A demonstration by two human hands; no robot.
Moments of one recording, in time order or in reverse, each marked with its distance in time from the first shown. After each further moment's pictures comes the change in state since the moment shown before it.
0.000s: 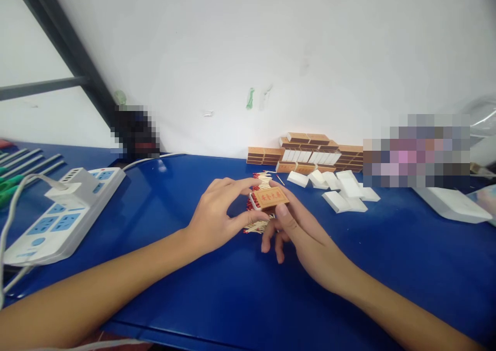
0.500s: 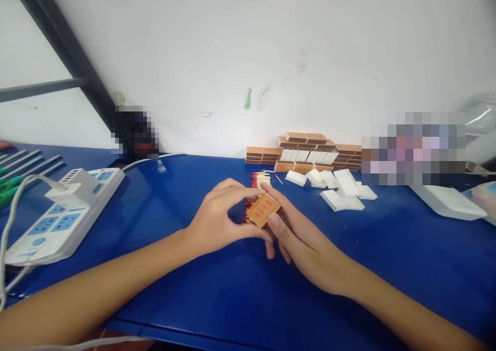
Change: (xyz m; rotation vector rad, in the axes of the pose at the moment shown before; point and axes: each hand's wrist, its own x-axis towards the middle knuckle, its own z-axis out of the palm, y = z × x) left_hand 0.001 0.000 0.000 -0.167 -0.071 0.005; right_hand -0.008 -0.005 -0.009 -0.347 -0.113 -0.032
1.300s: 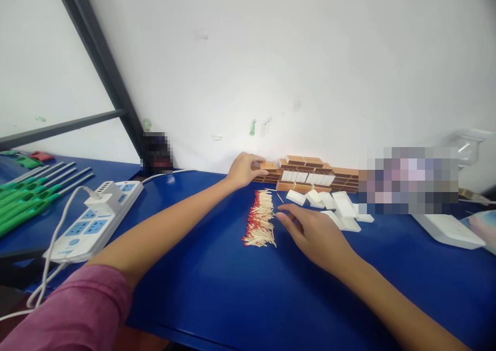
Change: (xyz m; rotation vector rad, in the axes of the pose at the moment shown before) left_hand 0.127 -0.112 0.030 0.215 -0.054 -0.285; right_hand 0.022 0.022 -0.044 -0.876 0.327 -0.187
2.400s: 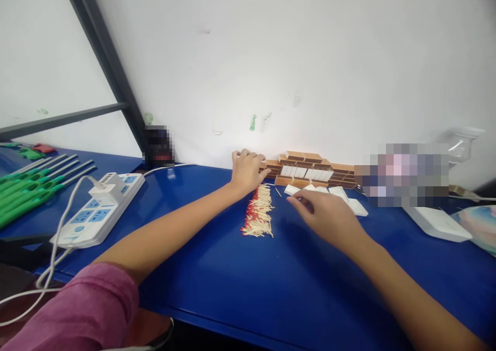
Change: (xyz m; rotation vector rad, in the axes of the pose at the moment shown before) left_hand -0.033 0.044 0.007 0.379 0.052 -0.011; right_hand 0.008 0.029 -0.022 -0.161 0.025 0.051
